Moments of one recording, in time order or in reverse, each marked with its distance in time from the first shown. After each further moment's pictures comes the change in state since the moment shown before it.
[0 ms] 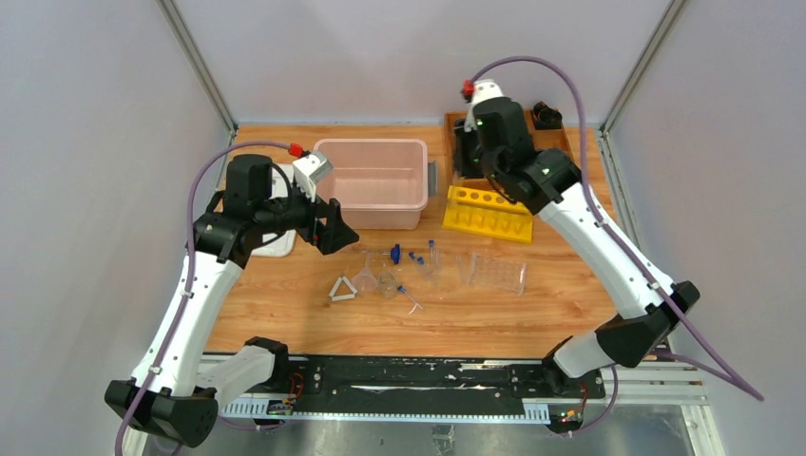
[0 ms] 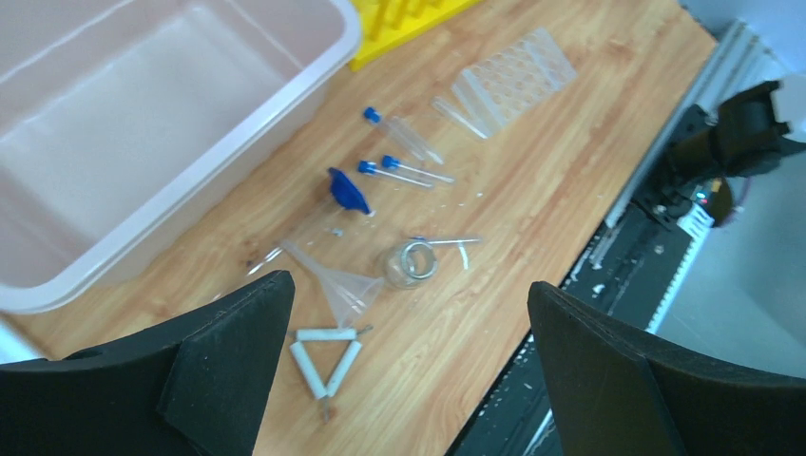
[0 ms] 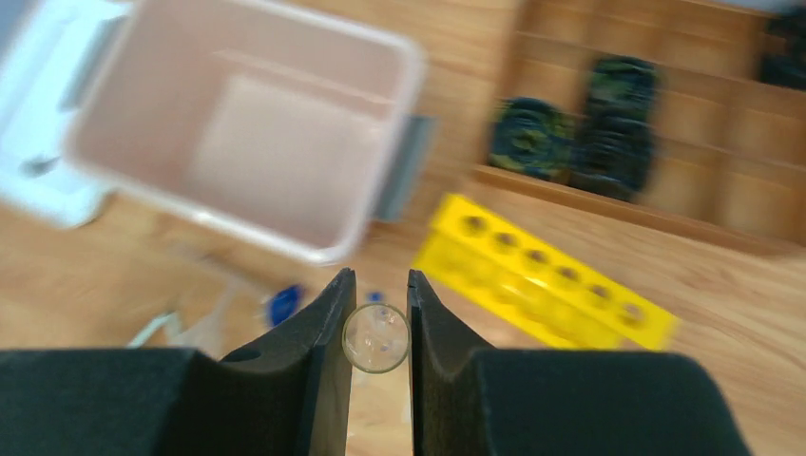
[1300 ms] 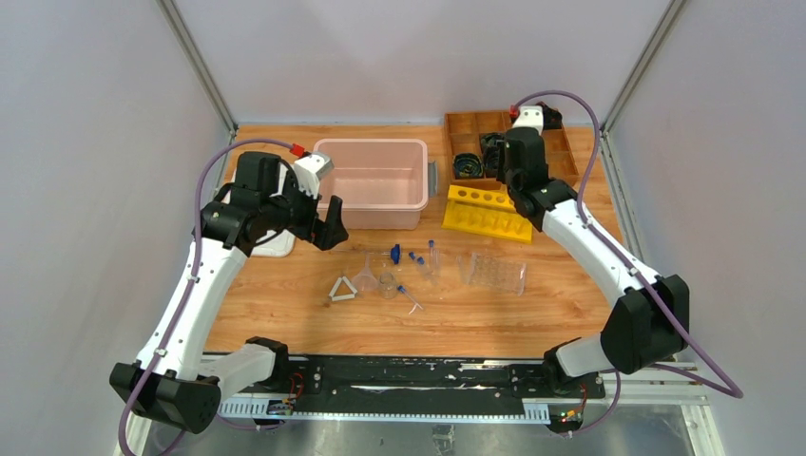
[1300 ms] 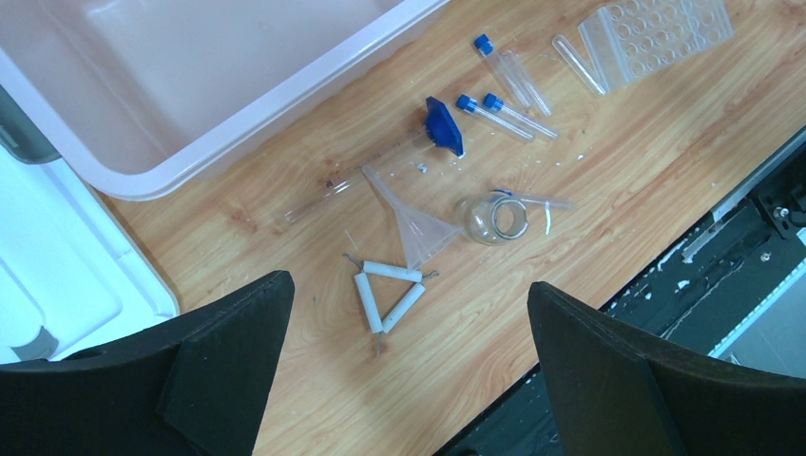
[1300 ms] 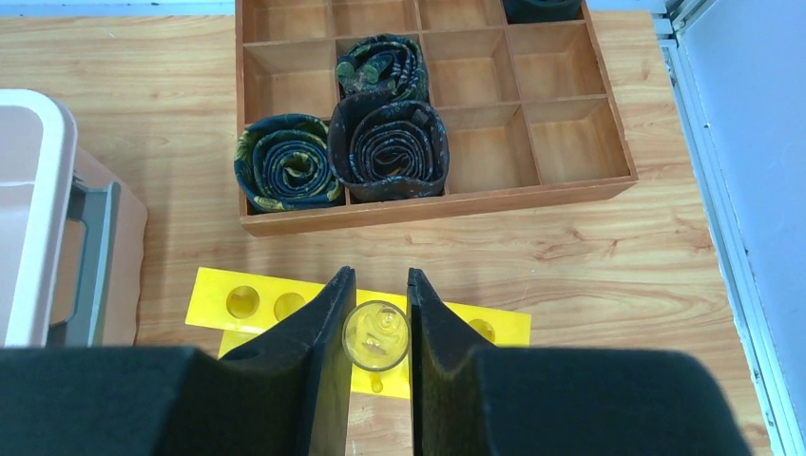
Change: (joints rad) left arm 0.000 0.077 0.052 -0.119 -0.261 0.028; right arm -0.328 -0.089 -0.570 0.561 0.237 -0.086
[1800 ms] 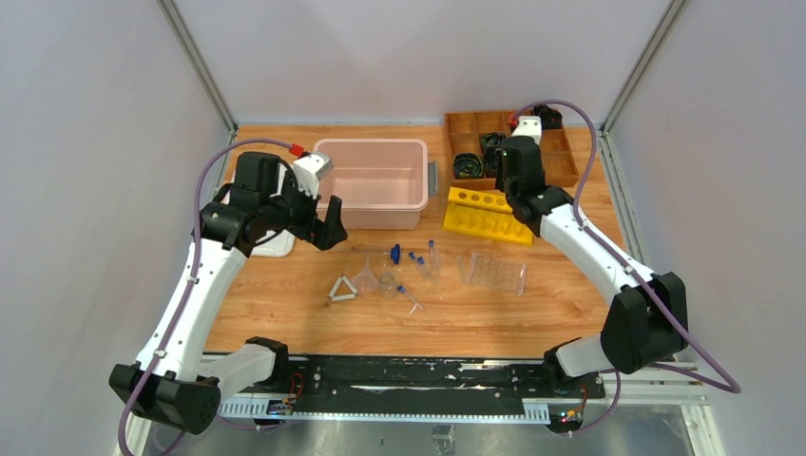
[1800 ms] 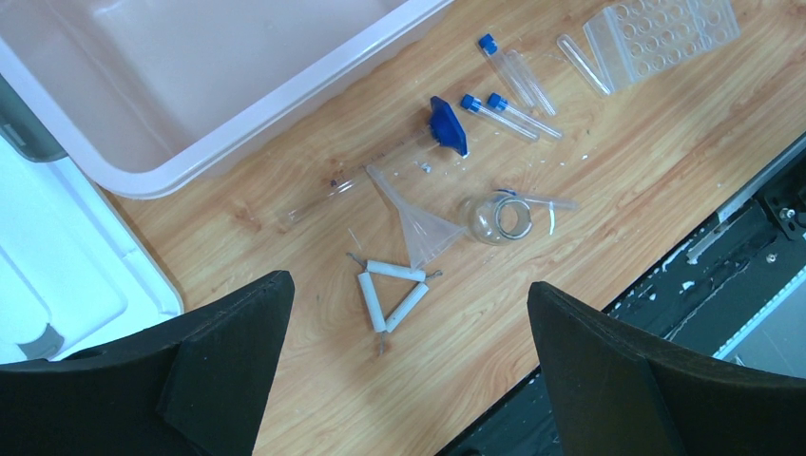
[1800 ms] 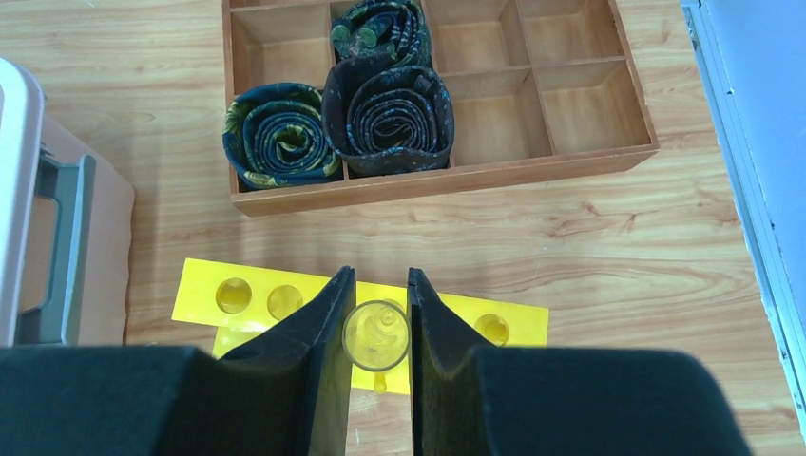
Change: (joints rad) left arm 0.000 -0.002 0.000 0.000 -0.010 0.003; right arm 0.000 0.000 -0.070 0.027 -0.001 0.040
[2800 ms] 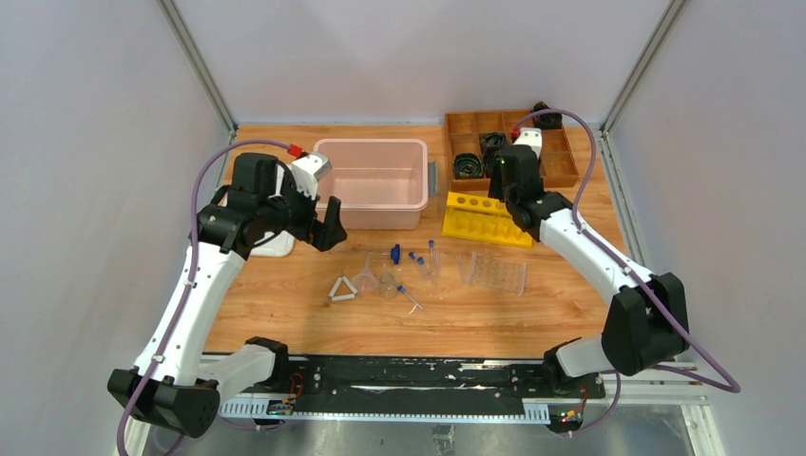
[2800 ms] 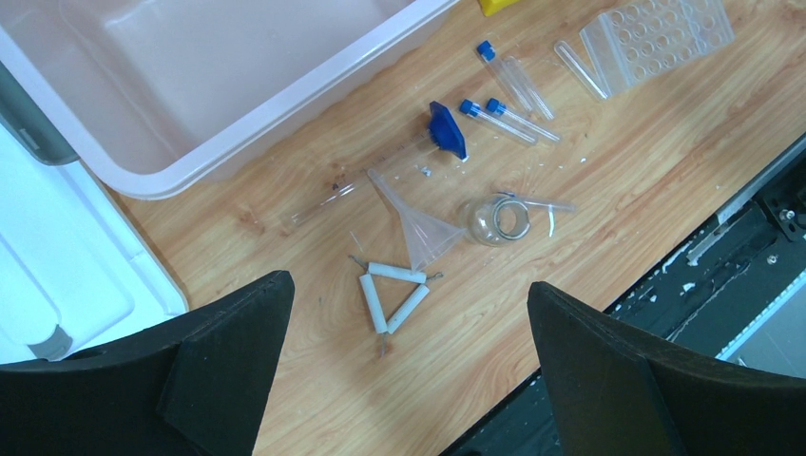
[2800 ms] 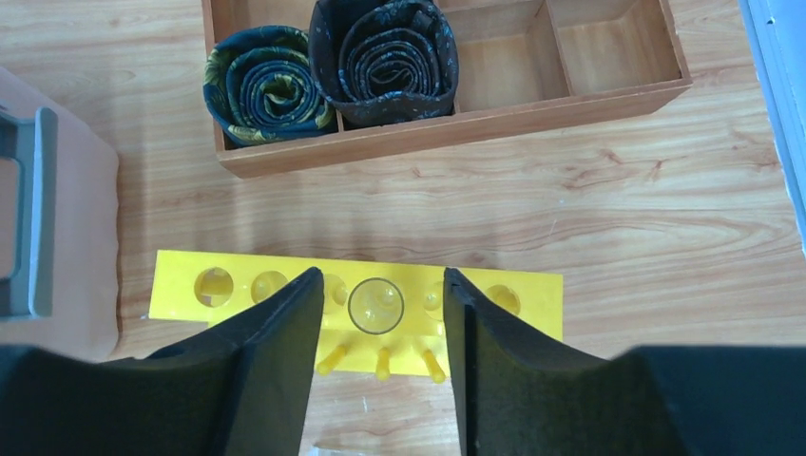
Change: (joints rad) left arm 0.000 -0.021 0.000 0.000 0.003 -0.002; right arm 0.000 -0.002 -0.060 -0.025 -0.010 0.078
